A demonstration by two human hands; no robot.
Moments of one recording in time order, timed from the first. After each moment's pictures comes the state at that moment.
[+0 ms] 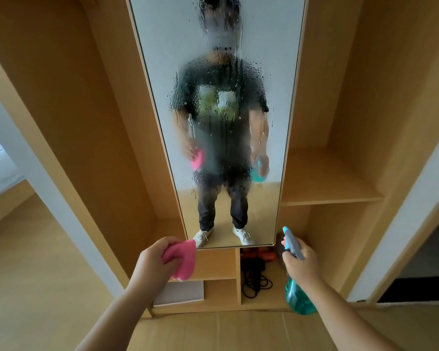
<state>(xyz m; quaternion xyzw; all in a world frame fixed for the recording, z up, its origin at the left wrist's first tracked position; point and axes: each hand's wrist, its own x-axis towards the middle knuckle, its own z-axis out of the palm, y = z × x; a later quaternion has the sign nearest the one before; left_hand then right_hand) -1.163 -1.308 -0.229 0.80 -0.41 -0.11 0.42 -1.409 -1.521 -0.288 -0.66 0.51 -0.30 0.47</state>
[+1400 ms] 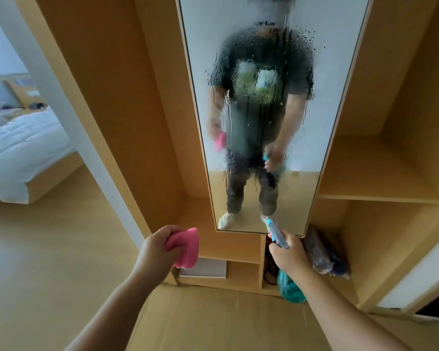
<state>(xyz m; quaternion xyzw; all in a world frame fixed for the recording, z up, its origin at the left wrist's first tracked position) -1.149 -1.266 -0.236 0.84 -0.32 -0.10 0.43 -1.332 -1.500 -0.306 -0.76 0.41 -0.20 0.47</state>
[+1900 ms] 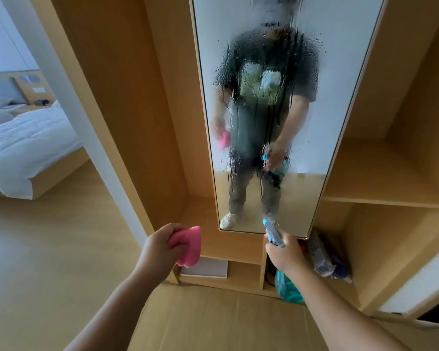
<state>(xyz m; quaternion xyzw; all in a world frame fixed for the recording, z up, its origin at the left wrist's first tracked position) -1.149 -1.260 -0.230 0.84 -0.33 -0.08 0.42 -1.315 -1.491 -0.304 -0.77 0.40 -0.19 0.46</state>
